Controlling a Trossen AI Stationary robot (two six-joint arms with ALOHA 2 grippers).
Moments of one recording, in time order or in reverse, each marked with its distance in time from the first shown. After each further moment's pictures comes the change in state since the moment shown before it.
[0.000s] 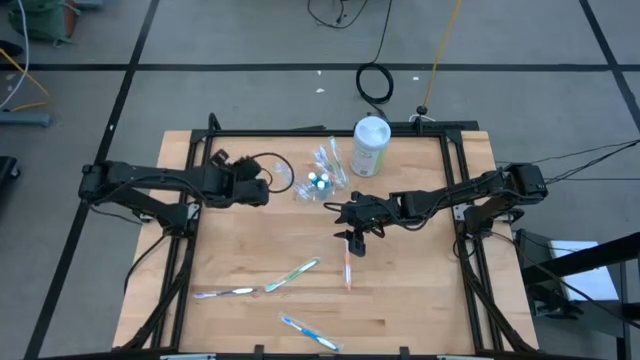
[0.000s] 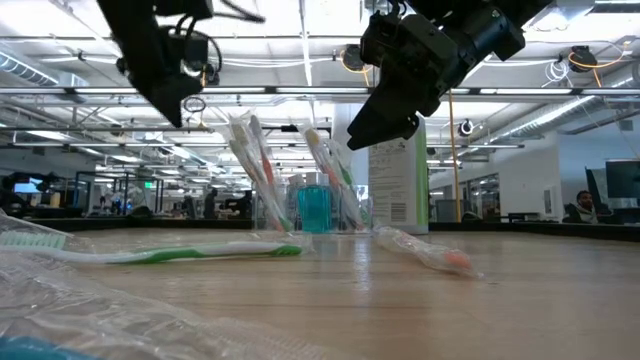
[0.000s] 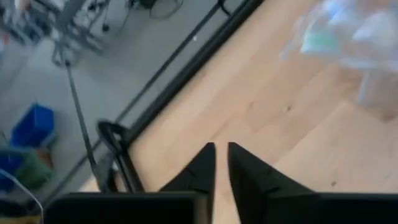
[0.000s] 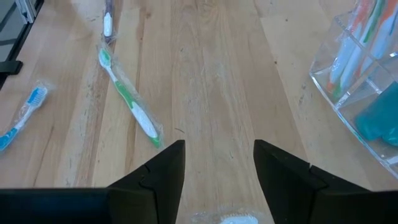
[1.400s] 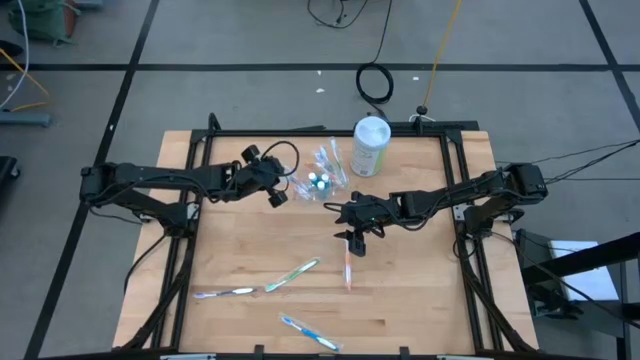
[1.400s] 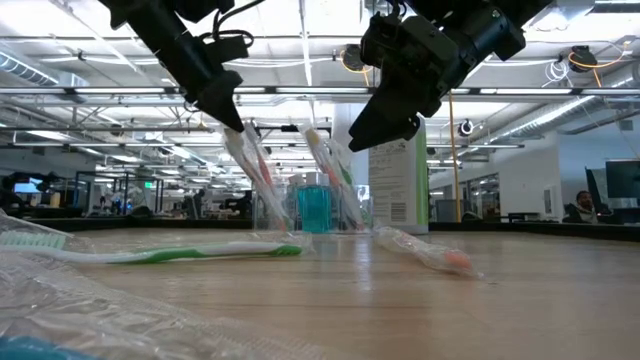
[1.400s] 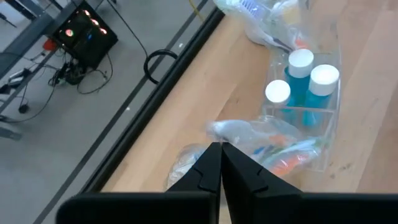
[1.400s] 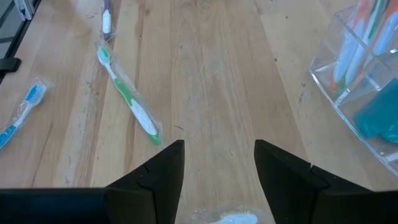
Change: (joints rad) left arm 0.108 0.006 -0.141 0.706 0.276 0.531; right arm 0.000 0.000 0.000 -0.008 0.000 0.000
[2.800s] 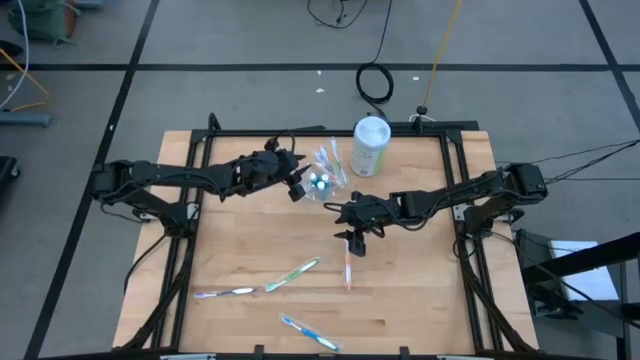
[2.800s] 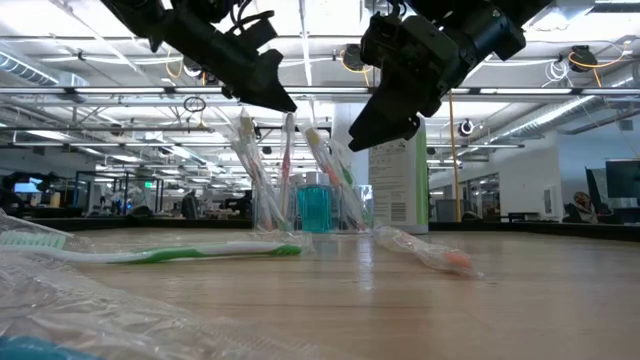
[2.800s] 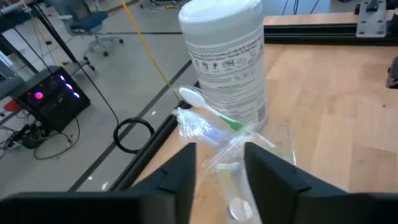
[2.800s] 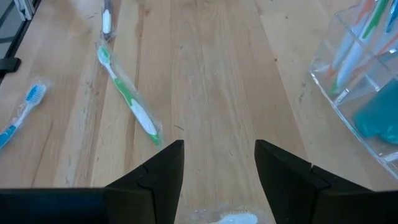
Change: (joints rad) left arm 0.049 0.114 0.000 0.481 0.172 0.143; right arm 0.000 0.000 0.000 0.000 0.000 0.000
